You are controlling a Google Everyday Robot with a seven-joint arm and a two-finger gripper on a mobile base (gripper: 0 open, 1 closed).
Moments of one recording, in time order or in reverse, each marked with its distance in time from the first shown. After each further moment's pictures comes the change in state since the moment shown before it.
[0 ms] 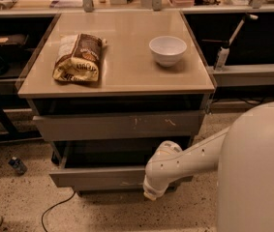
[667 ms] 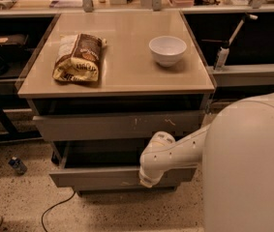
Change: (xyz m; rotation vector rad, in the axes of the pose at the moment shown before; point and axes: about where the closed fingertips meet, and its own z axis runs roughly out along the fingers) arm -0.030 -0.036 -0.001 0.066 -0.009 -0.042
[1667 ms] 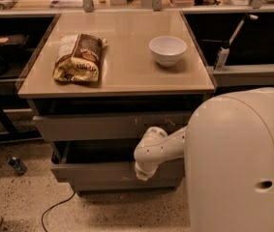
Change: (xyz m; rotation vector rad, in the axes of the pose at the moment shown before) arm -0.028 -0.025 0.015 0.027 0.000 -0.045
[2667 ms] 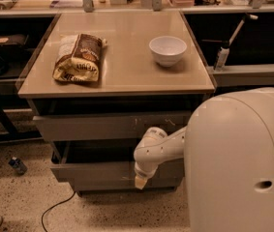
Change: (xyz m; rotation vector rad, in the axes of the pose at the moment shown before) arm 0.000 0.000 0.000 0.000 0.000 0.000
